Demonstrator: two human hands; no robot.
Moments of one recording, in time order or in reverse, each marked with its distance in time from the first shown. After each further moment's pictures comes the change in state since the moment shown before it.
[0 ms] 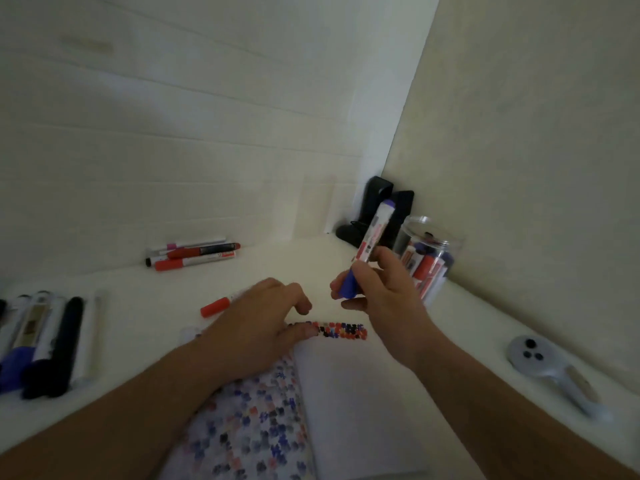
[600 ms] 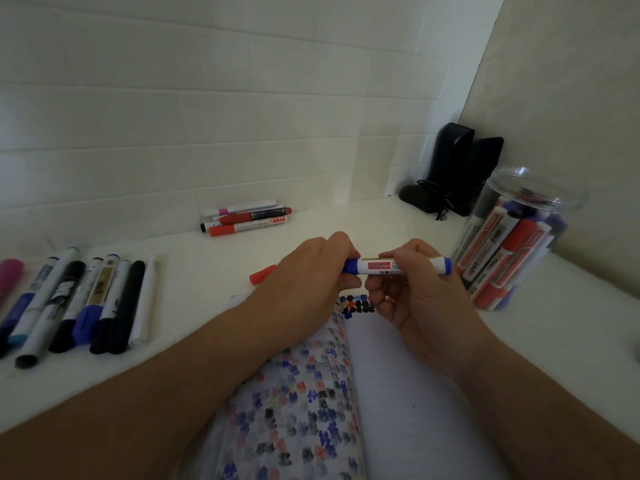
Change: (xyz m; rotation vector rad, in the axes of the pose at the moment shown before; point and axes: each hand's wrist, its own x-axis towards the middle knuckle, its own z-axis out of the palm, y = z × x) left_hand 0.013 0.015 -0.005 0.099 0.068 -0.087; right_hand 0.012 0.045 0.030 0.528 -0.072 0.212
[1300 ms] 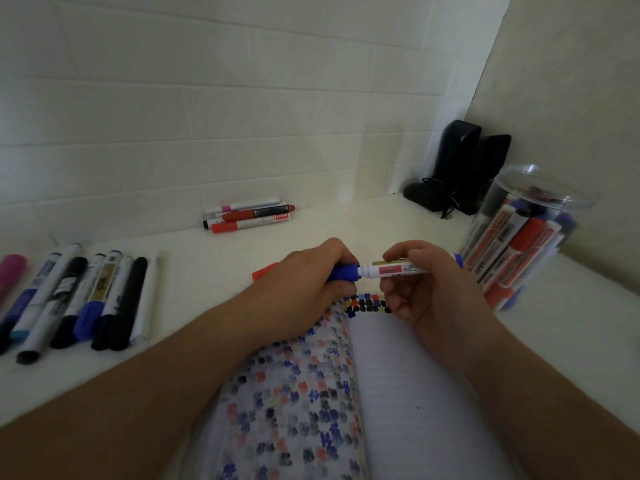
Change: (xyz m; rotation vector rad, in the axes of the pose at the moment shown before) left_hand -0.005 -0.012 -0.007 -0.146 -0.154 -0.080; right_hand 0.000 -0.011 -0.008 -0.017 -0.005 0.107
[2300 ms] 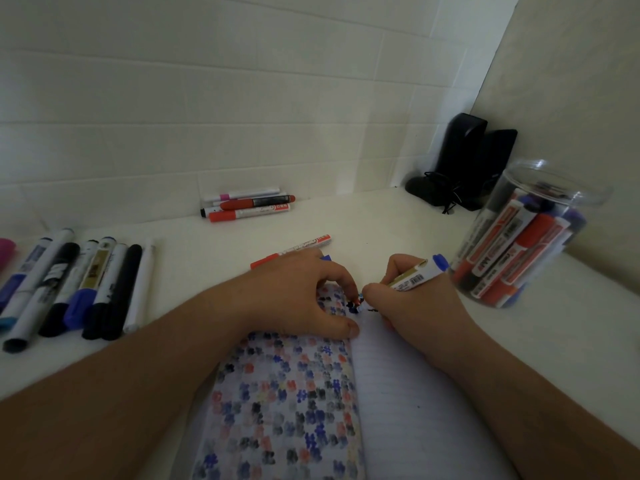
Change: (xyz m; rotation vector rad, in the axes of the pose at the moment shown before) left_hand 0.002 -0.013 -0.006 0.148 -0.245 -0.053; right_hand 0.009 0.029 -0.001 -0.724 0.111 -0.172
